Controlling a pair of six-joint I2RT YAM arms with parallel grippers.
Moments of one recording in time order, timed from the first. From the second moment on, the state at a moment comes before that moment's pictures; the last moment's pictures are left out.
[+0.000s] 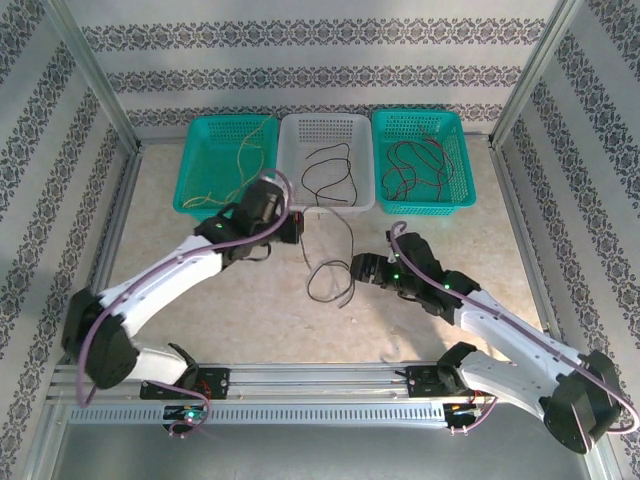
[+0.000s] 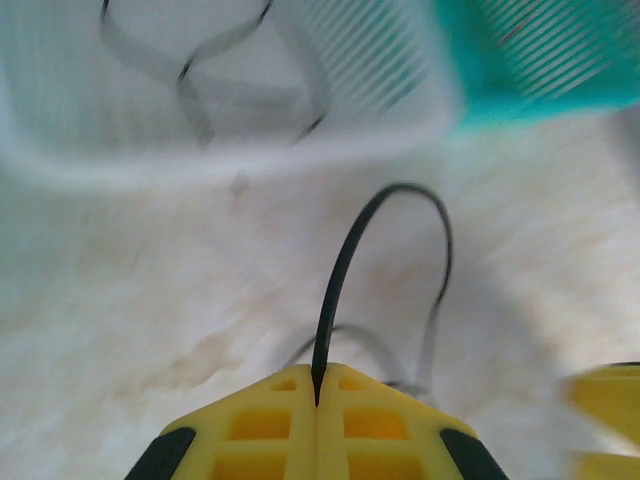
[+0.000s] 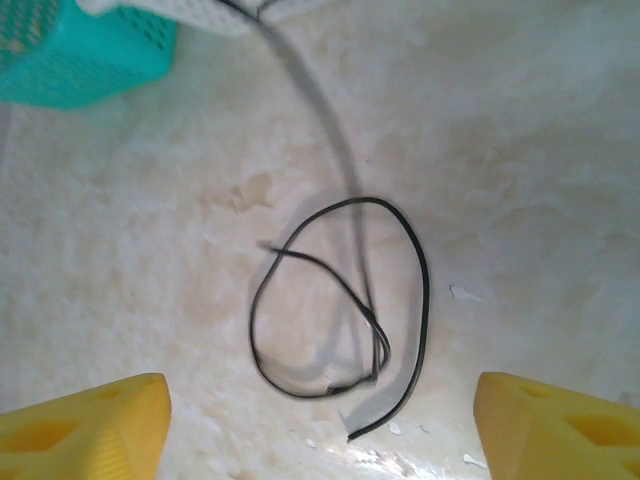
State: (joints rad) left arm -0.62 1.35 1.16 -0.43 0.06 -0.50; right arm 0.60 0.94 0.59 -0.37 -0.11 0.78
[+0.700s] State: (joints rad) left arm -0.64 1.28 1.63 -0.45 0.20 -0.52; right arm 0.63 1.06 0.63 -0.06 -0.14 0.77
